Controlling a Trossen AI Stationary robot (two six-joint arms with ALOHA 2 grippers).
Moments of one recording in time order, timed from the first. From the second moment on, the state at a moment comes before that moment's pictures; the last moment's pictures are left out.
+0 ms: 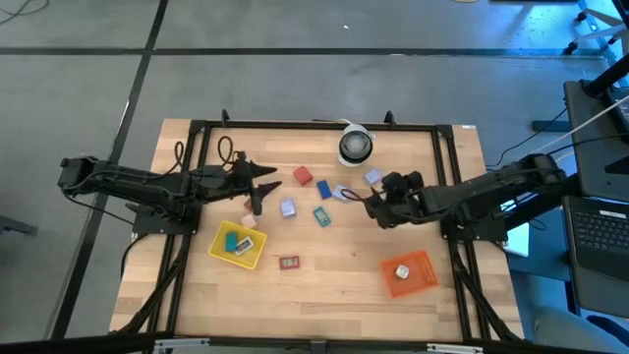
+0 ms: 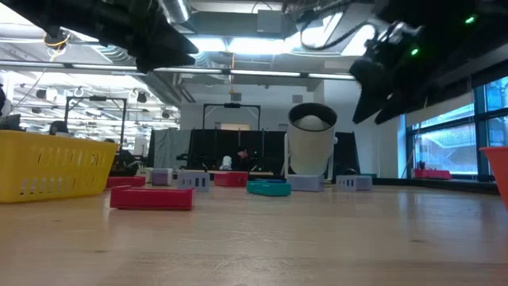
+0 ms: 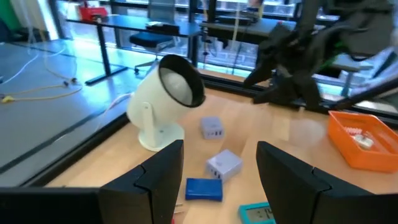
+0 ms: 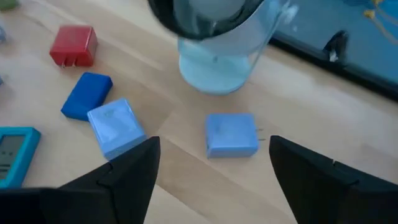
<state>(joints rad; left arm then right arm) 0.02 0.89 0.43 0.29 -0.37 -0.15 0.21 1.33 0.76 -0.65 0.84 1.02</state>
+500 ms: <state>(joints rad) 0.02 0.89 0.43 0.27 -0.34 -0.12 0.00 1.50 0.76 -0.51 0.64 0.76</state>
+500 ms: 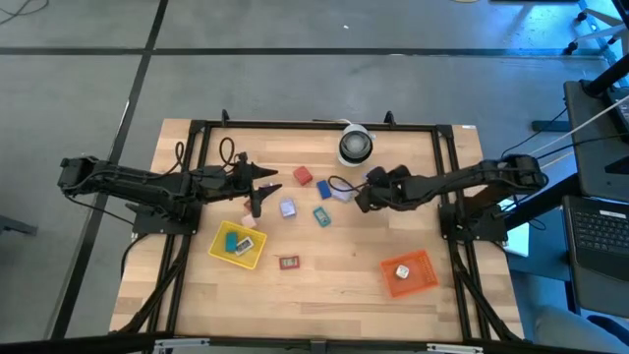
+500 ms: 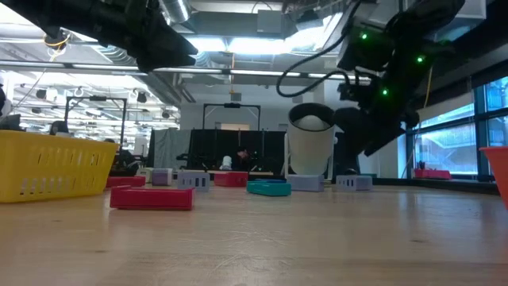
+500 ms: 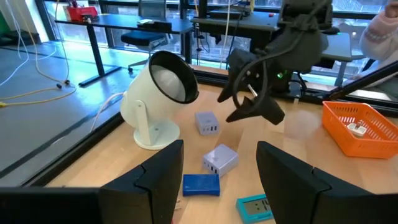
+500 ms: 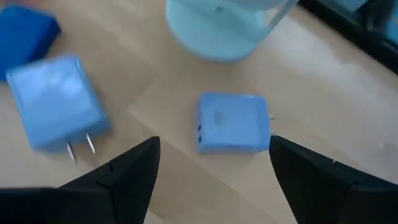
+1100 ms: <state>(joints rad) 0.02 0.89 0.43 0.26 -0.34 -0.09 -0.09 1.47 0.86 -0.66 0.48 -0.12</state>
